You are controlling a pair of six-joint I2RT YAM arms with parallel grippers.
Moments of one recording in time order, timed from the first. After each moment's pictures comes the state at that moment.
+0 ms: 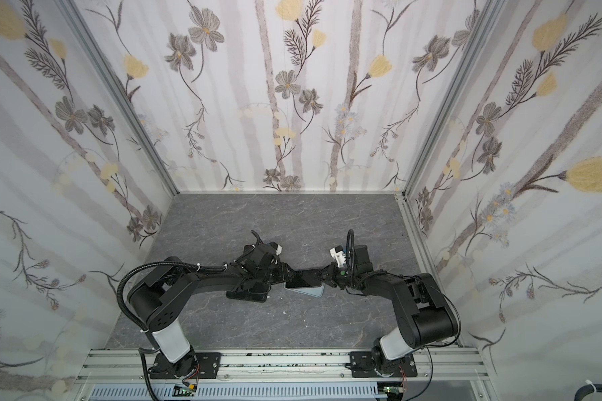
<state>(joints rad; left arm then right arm) -0.75 1.78 0.80 0.19 0.25 -0.86 0.27 1.54 0.50 0.19 -0.85 0.73</state>
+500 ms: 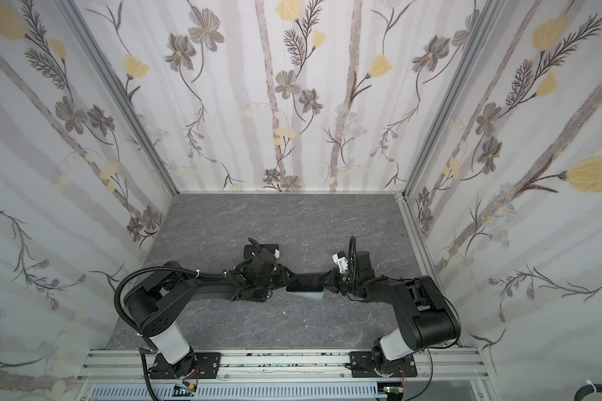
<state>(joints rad) -0.80 1.74 0.72 0.29 0.18 -0.99 0.26 1.51 0.43 0.24 -0.83 0.76</state>
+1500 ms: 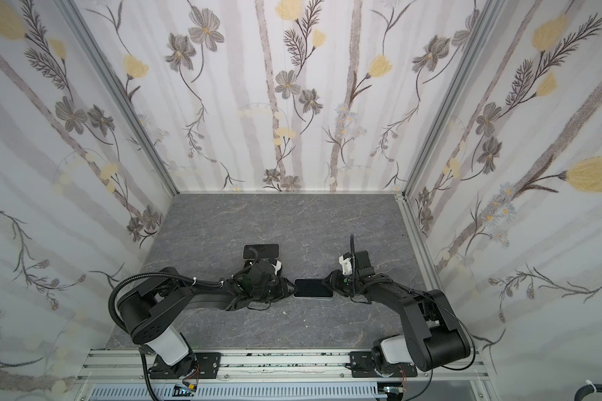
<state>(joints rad) -0.85 1.68 0.61 0.34 0.28 -1.08 0.28 1.36 0.50 -0.14 -0.52 0.64</state>
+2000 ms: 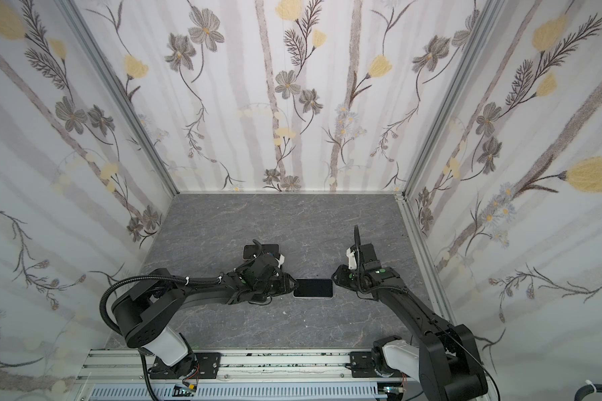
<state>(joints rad) -0.85 1.65 0.74 0.14 0.23 -0.93 0.30 1.18 0.62 -0.48 -0.34 0.55</state>
